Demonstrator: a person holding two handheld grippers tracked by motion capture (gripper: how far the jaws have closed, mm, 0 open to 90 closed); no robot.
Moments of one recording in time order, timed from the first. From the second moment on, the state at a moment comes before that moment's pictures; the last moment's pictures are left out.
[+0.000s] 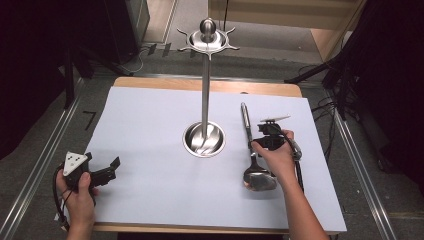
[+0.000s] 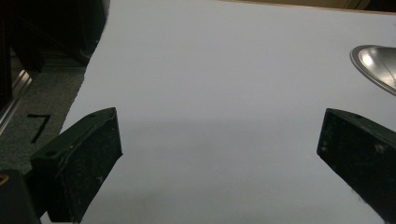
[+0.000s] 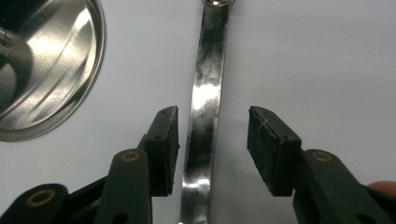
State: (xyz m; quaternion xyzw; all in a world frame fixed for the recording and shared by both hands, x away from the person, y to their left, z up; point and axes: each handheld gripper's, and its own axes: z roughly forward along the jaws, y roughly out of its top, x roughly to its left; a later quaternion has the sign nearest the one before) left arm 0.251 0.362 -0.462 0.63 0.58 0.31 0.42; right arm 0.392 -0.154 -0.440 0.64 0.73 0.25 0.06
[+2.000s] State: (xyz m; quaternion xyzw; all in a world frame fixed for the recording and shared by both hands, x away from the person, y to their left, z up) left arm 0.251 0.362 -0.462 0.63 0.58 0.31 0.42; right arm 0.402 -0.126 -0.450 0.66 0.73 0.16 0.10
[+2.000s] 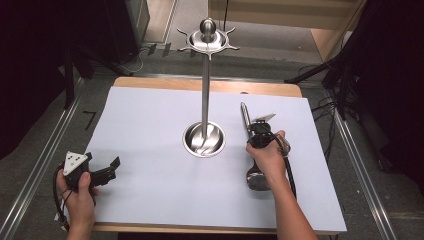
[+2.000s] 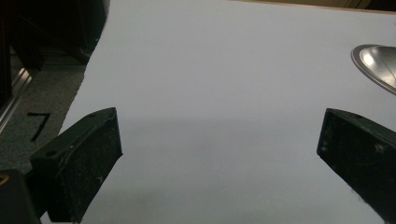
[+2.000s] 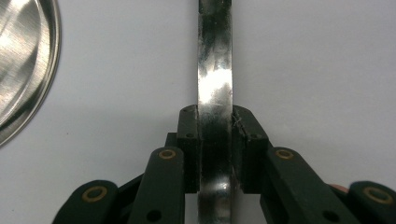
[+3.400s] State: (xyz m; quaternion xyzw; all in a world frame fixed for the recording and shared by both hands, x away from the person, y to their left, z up) left arm 0.251 0.364 -0.462 0.62 0.58 0.31 0.42; right arm 0.350 -0.152 -0.428 0.58 0.71 0.36 0.16
